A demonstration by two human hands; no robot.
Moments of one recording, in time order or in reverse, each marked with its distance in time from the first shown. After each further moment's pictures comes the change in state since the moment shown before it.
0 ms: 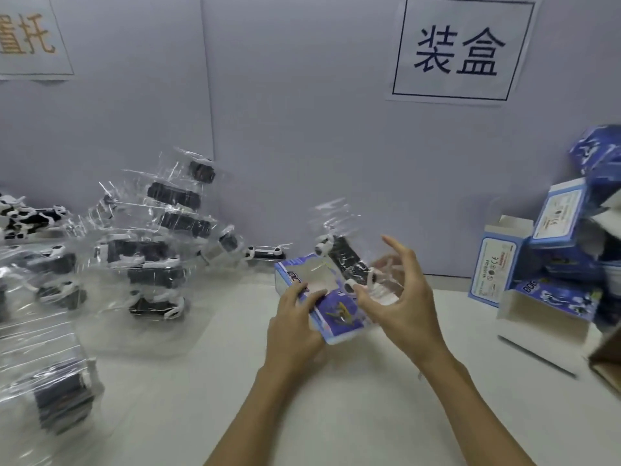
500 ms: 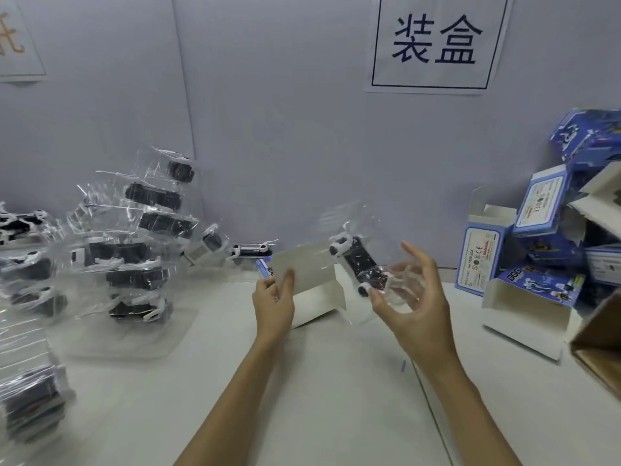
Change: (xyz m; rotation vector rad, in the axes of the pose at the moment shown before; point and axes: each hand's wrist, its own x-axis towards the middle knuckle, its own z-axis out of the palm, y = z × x) left_hand 0.035 0.018 0.009 -0.722 0.203 -0.464; right_hand -0.020 0.029 -0.037 0.137 0.116 0.056
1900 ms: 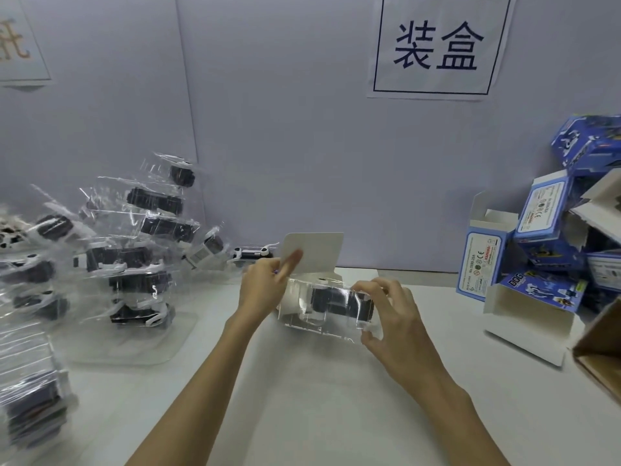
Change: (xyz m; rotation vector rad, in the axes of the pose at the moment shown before) left_hand 0.034 0.053 -0.025 0.520 -0.173 0.321; right_hand -0.013 -0.006 0.010 -0.706 -0.323 -0.171
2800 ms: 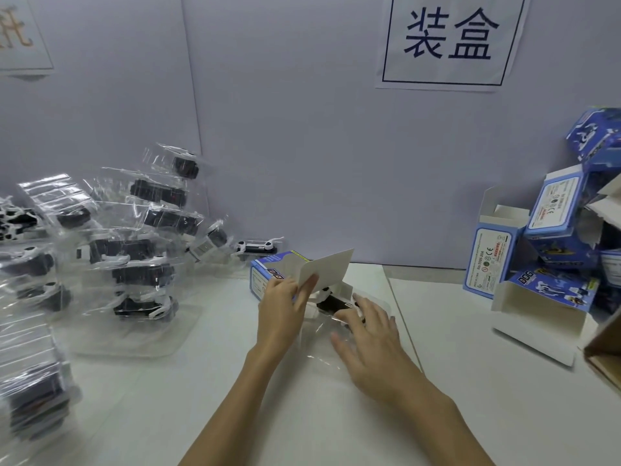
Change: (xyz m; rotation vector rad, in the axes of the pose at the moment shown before) left_hand -0.045 -0.019 0.038 0.012 0.032 0.036; right_hand -0.014 -0.006 0.040 -0.002 -0.358 0.118
